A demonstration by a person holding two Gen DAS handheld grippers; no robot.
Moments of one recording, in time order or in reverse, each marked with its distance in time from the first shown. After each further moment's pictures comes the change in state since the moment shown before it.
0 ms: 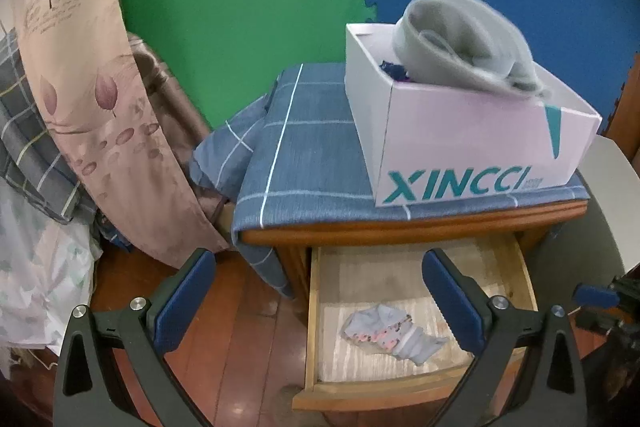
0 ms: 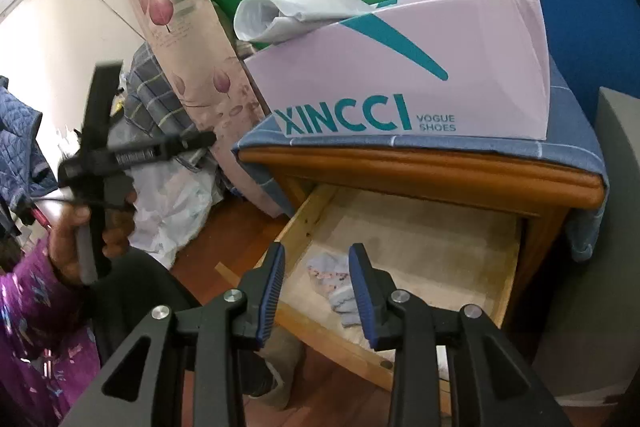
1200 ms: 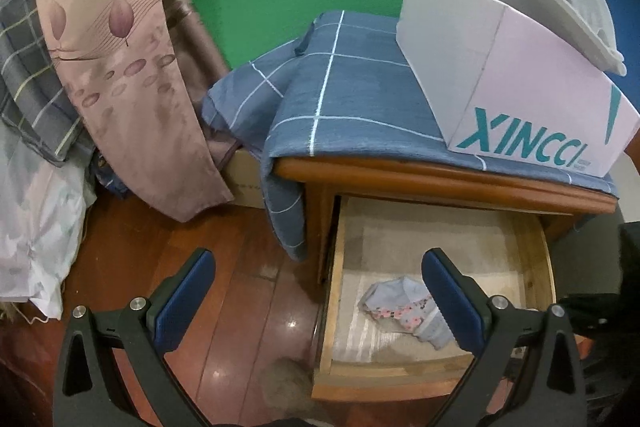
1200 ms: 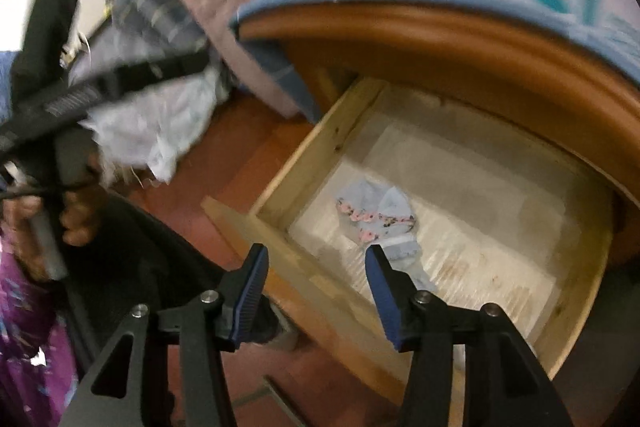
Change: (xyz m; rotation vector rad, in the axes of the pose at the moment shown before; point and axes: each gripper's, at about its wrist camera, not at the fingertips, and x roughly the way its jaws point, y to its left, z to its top) left arm 0.043 0.041 -0.033 -0.122 0.122 0.008; right arm 0.158 0.038 -0.009 -0.094 0.456 0.018
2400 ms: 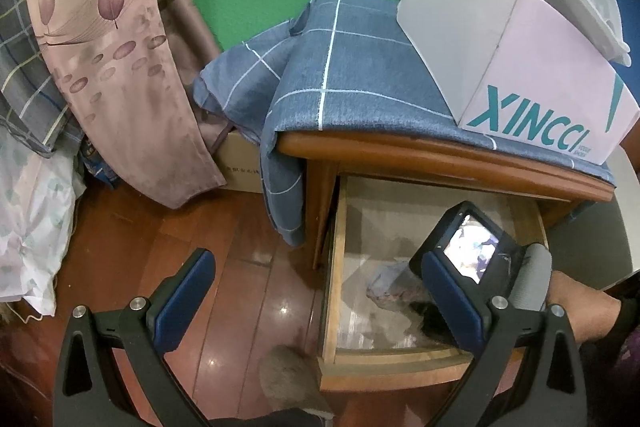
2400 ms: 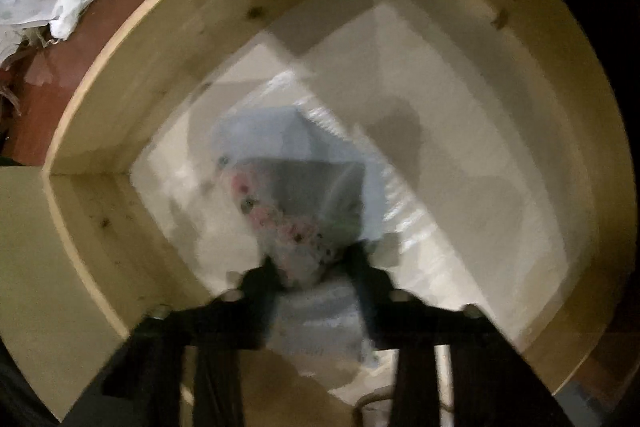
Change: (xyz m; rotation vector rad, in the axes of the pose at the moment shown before) left arm 0.014 0.011 -0.004 0.003 0.061 -0.040; right arm 0.179 -0.024 0.038 -0.204 0.523 -0.323
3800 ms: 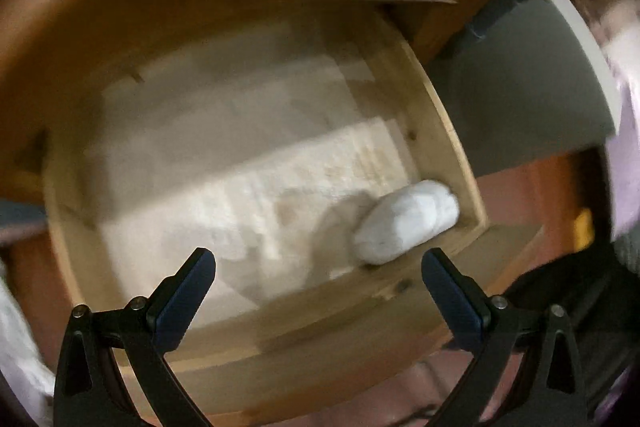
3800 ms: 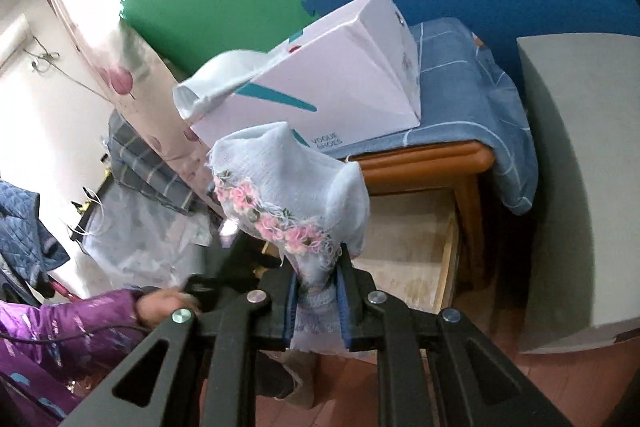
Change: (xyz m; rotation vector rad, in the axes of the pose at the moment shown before) left arm 0.117 -0.227 -0.044 0.373 0.509 -0.300; right arm -0.218 -0.131 -0.339 0.618 -0.963 0.394
